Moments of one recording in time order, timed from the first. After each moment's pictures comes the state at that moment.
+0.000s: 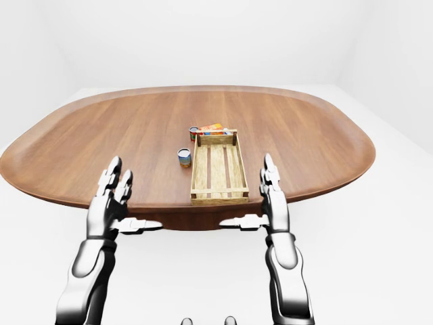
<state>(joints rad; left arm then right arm) 0.08 0.02 0.06 -0.29 -0.08 0.09 -0.07 0.07 -0.02 -0.06 -0.28 0.00 0.09 0.06</state>
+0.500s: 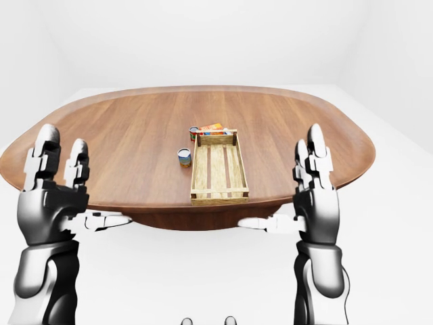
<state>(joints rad) 0.08 0.03 0.19 -0.65 -0.20 0.09 -0.10 0.14 -0.01 -0.21 -0.69 0.05 0.09 0.13</state>
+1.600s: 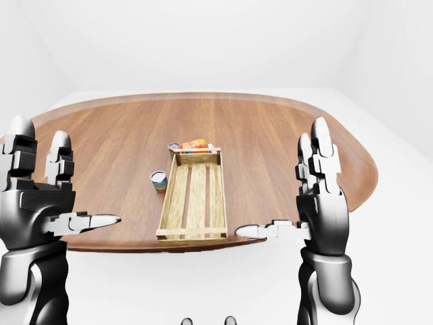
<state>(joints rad) 0.07 0.04 0.24 -0.71 -0.25 0.09 -0.09 0.17 0.00 -0.21 -0.82 0.01 0.09 0.18</state>
